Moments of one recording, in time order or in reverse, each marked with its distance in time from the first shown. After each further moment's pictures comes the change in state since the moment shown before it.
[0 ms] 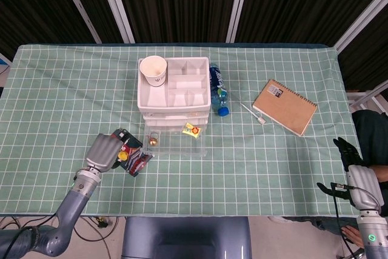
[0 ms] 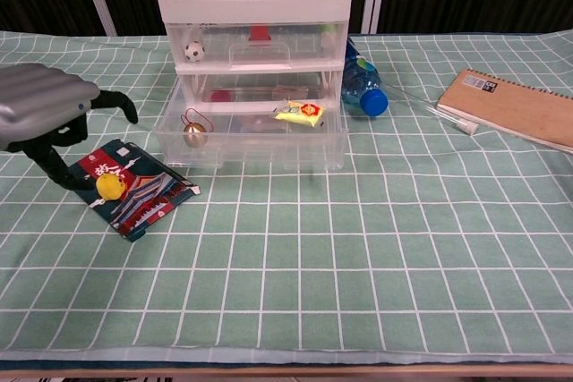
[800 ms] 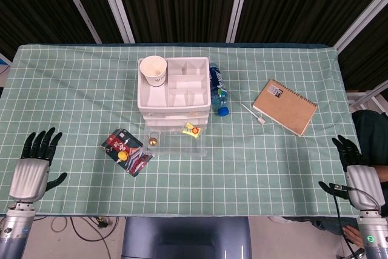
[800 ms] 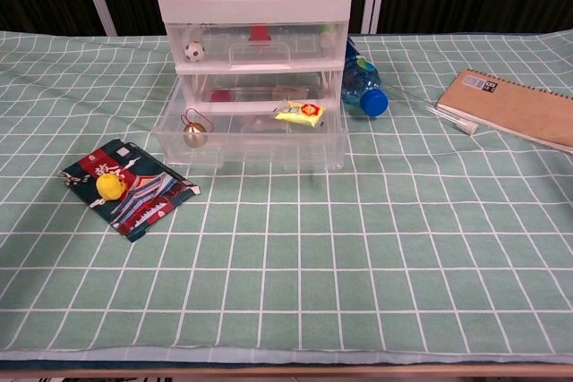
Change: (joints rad) left arm 0.391 0.135 0.106 0.082 0.329 0.442 -0.421; right arm -0.002 -0.035 -0.003 0.072 -0.076 0.075 -0.091
